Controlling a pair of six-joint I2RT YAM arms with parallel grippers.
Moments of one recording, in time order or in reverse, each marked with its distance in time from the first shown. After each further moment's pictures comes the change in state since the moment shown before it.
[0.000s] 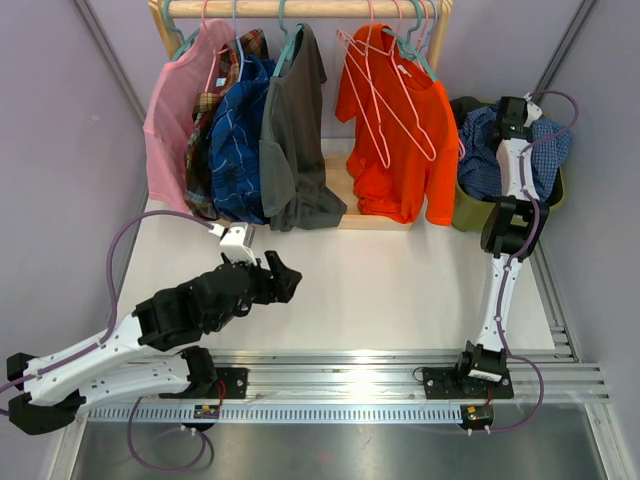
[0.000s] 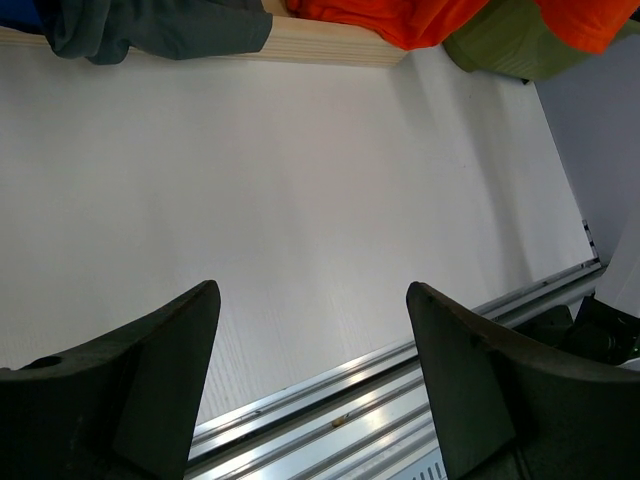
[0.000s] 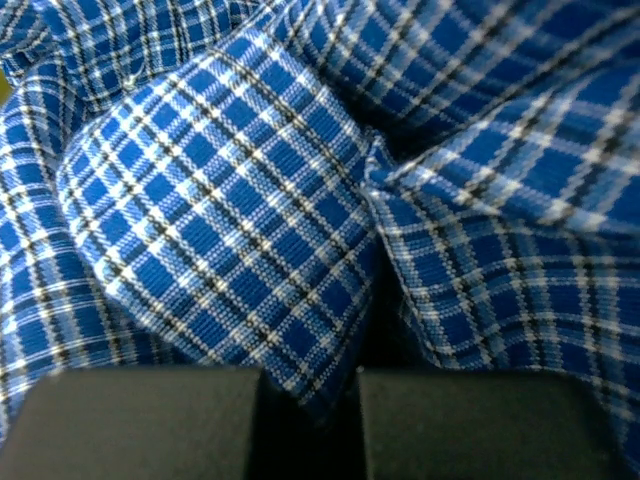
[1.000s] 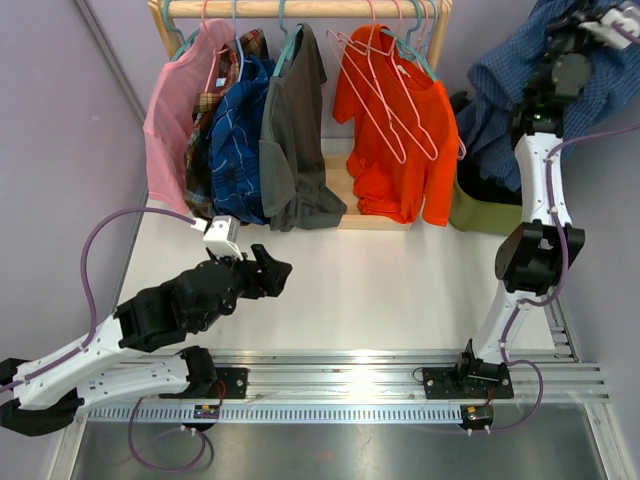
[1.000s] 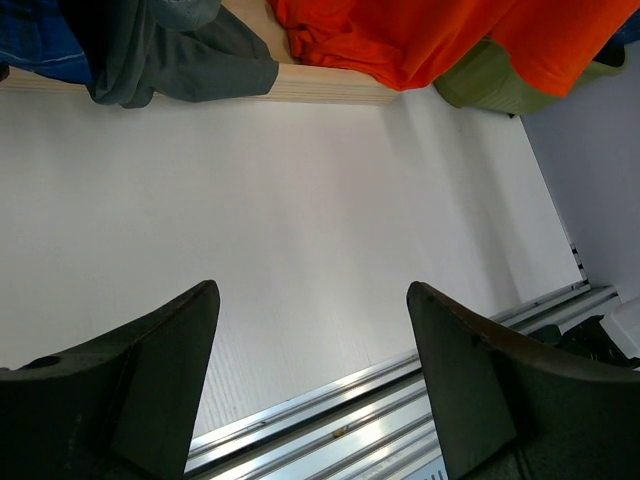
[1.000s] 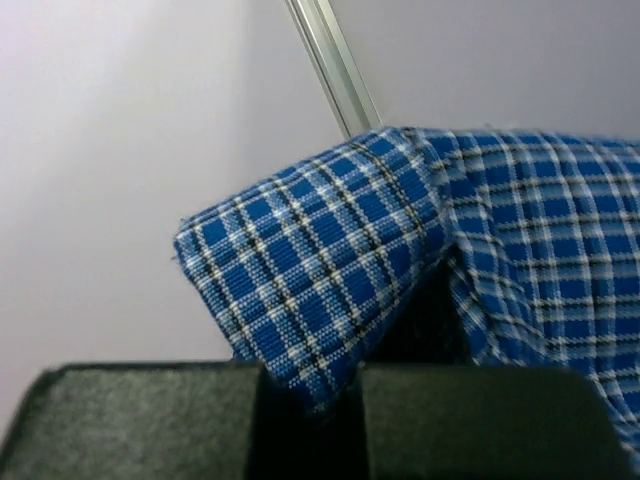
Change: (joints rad) left arm -0.005 -0.031 0.090 -0.066 -0.051 0.035; right arm 0.040 -0.620 -0.385 1.328 0.122 -0.277
